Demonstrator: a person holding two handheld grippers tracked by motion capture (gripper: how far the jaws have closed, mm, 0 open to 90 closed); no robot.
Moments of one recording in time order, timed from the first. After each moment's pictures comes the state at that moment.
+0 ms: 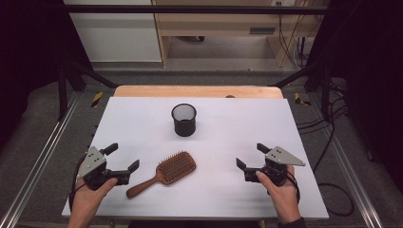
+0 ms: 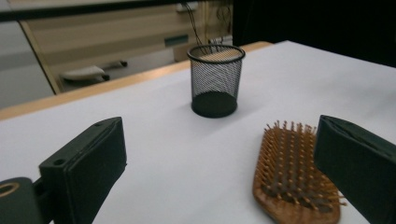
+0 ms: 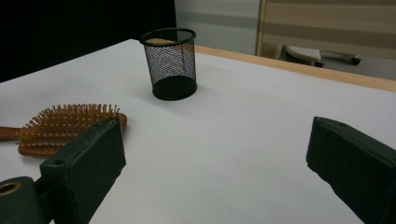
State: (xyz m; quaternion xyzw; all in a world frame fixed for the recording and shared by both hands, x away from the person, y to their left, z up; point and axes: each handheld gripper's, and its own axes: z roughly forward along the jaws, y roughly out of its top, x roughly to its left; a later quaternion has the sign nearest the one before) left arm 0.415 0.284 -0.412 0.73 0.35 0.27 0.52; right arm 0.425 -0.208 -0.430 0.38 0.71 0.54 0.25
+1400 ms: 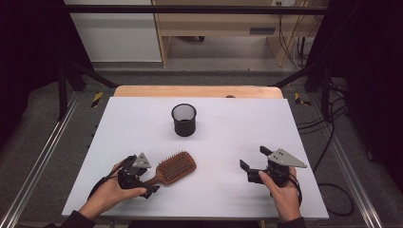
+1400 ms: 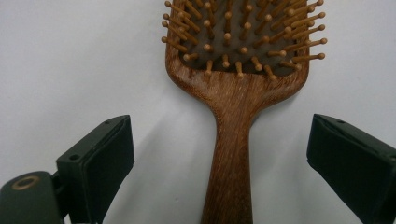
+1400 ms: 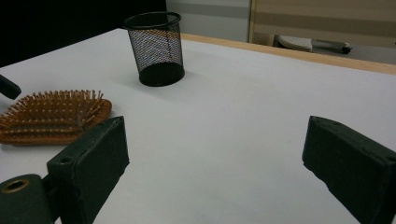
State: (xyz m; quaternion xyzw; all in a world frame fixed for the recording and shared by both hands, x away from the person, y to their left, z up) left arm 0.444 0.221 -0.455 0.91 0.30 0.09 0.27; right arm 0.426 -0.218 -0.444 0.40 0.70 0.53 0.25
